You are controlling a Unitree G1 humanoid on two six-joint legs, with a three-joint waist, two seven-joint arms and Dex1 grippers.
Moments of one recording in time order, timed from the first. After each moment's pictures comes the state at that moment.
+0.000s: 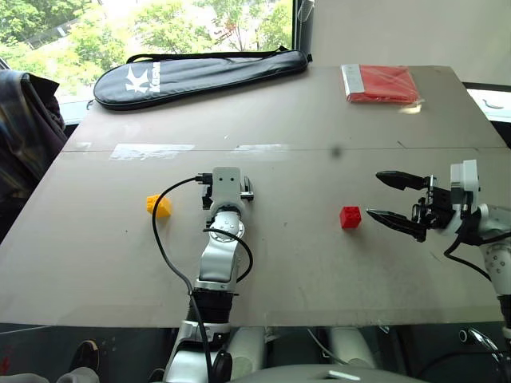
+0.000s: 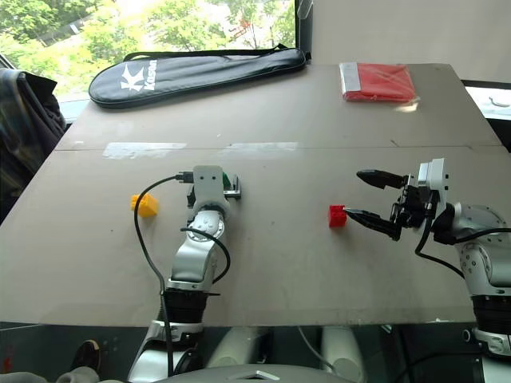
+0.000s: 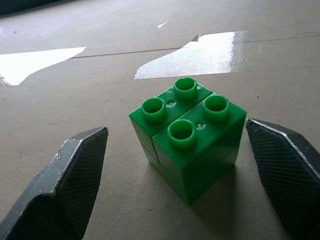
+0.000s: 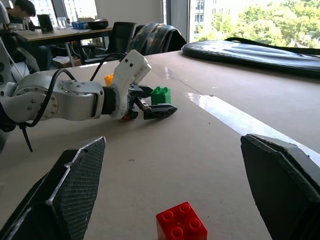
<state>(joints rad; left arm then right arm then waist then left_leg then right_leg) -0.34 -0.01 -0.01 0.01 0.14 0.44 0.23 -0.21 -0.68 -0.18 -0.08 0.67 0.23 1.21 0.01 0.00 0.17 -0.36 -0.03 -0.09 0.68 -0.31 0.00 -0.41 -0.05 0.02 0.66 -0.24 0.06</state>
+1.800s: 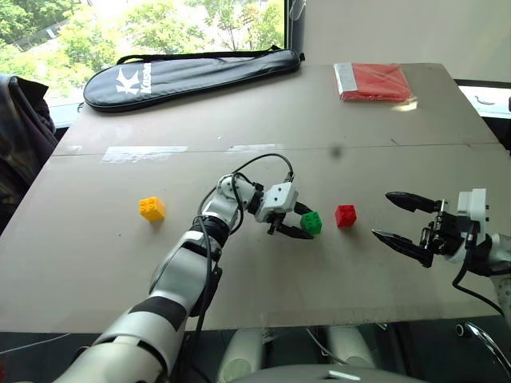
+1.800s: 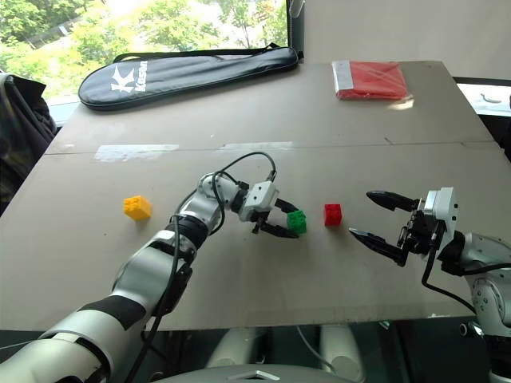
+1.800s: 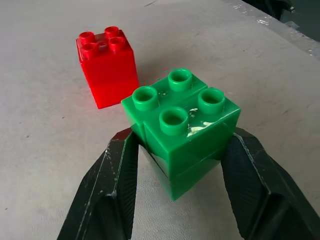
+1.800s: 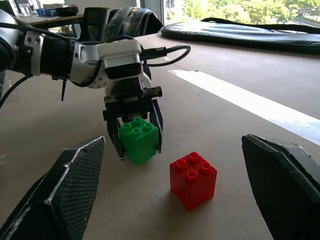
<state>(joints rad) -0.95 0.22 -0.28 1.14 -0.07 -0.54 -1.58 0.03 -0.68 -0.25 -0.25 0.66 0.20 1.12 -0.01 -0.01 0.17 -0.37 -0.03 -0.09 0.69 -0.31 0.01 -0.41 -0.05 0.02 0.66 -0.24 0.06</state>
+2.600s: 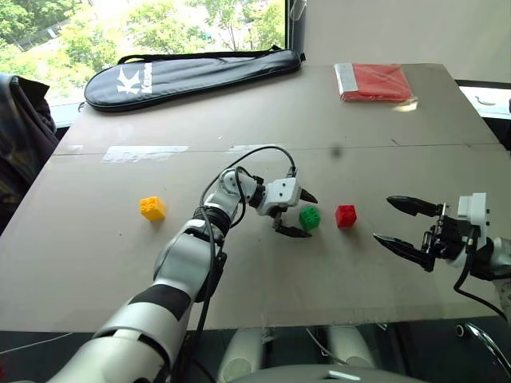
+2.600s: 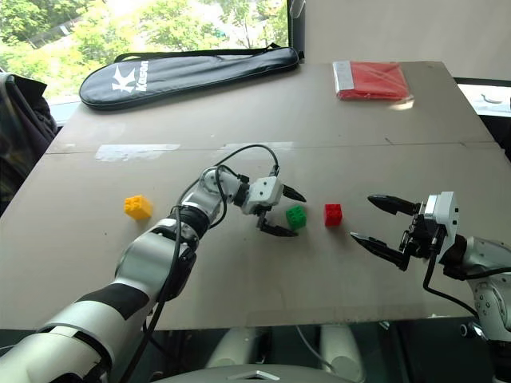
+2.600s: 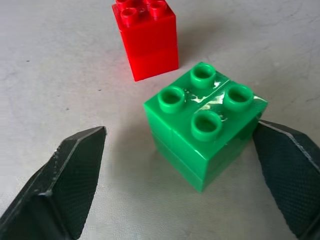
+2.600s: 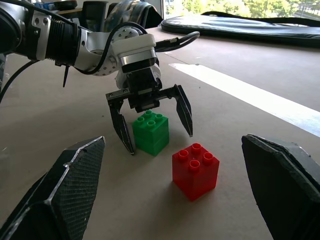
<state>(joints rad) -1.04 0.20 -0.22 1.29 0.08 -0.64 -1.43 0.05 -0.68 -0.25 -0.25 0.65 0.19 1.13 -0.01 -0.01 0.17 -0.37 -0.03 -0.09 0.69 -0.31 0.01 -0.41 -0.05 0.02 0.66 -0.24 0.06</state>
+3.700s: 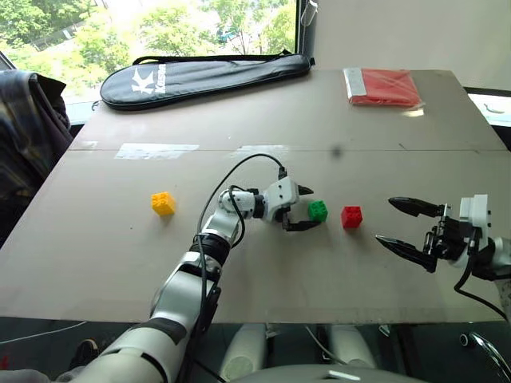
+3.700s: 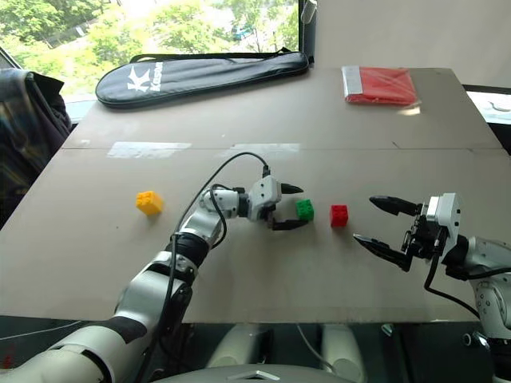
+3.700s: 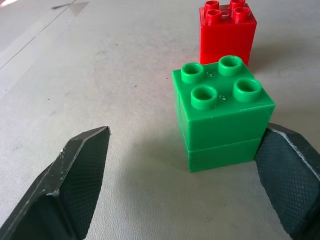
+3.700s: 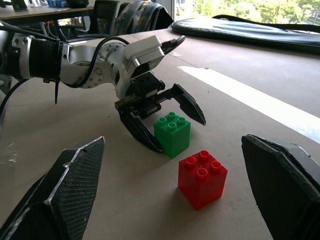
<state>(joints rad) -0.77 0.18 -0.19 0.88 0.05 -0.38 -1.15 0.03 -0.68 -0.25 -0.21 0.64 0.16 1.16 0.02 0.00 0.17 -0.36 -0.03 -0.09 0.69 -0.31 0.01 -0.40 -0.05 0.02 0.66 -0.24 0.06</state>
